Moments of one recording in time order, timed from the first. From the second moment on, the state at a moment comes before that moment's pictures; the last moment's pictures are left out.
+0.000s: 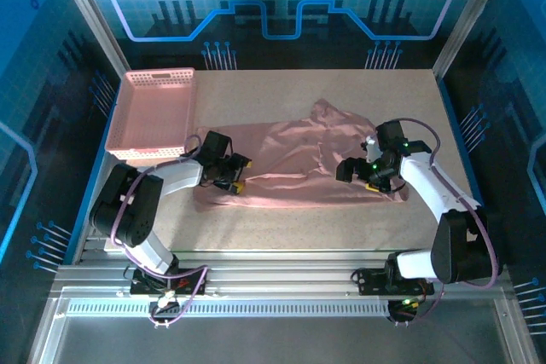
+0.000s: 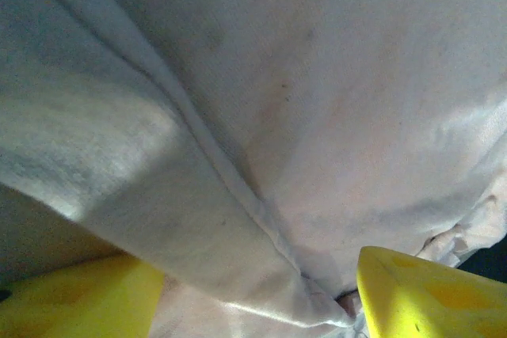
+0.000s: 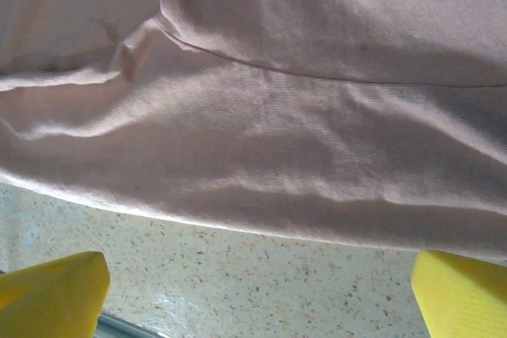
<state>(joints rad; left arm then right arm) -0.33 1.65 0.80 -0.16 0.32 -1.54 0.11 1.35 0.92 -0.88 -0.38 0.29</state>
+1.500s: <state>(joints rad) -0.24 1.90 1.35 -0.40 0.19 -1.21 0.15 1.47 0.97 -0.84 -0.42 0.29</state>
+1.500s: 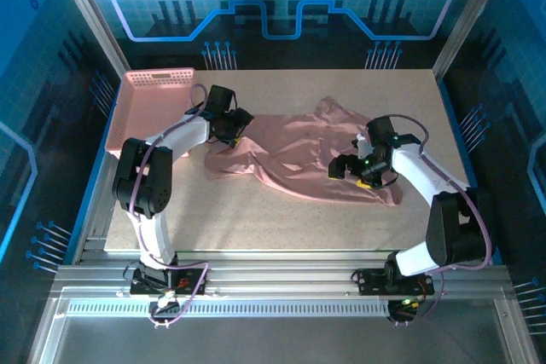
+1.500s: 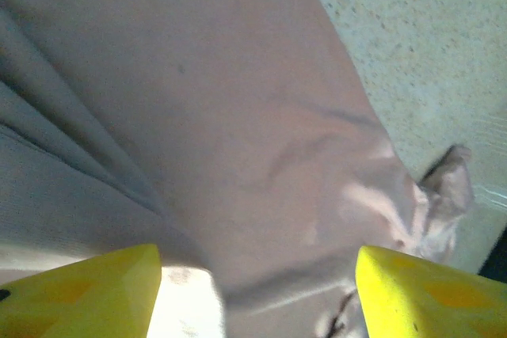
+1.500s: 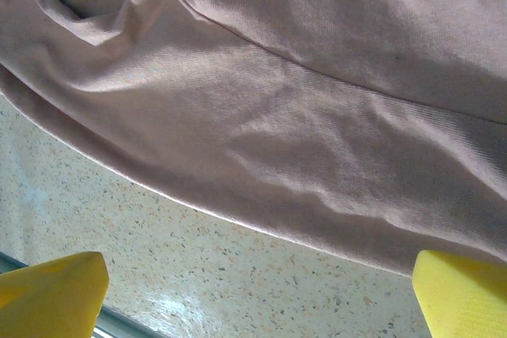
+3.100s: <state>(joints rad) -0.21 1.70 1.22 -0.45 0.13 -1.14 0.16 1.49 0.98 -0.83 -0.38 0.30</state>
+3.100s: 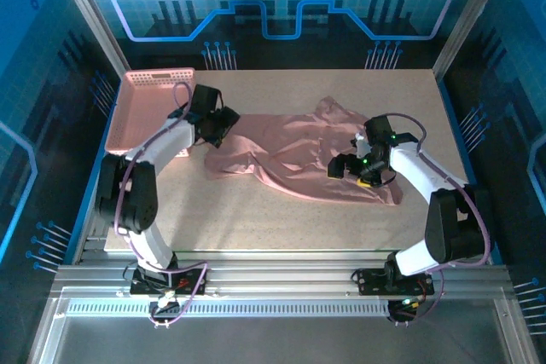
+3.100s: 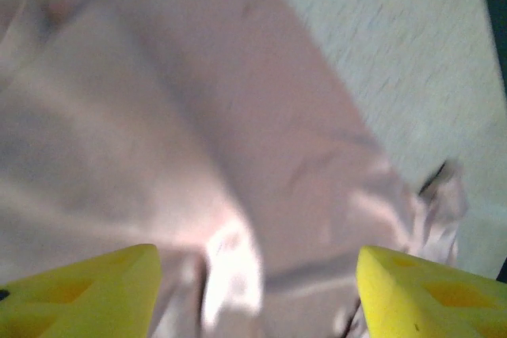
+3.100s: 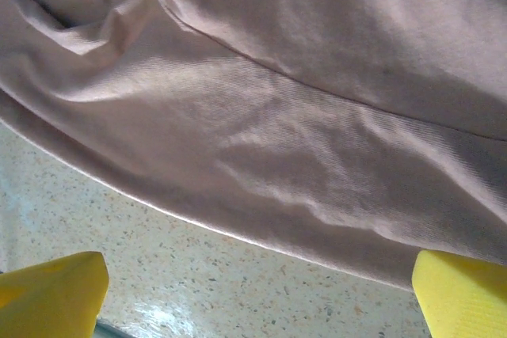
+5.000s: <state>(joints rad) -0.25 1.49 1.27 -0.72 0.17 -0.90 0.35 1.48 1.18 -0.92 0.00 0.49</state>
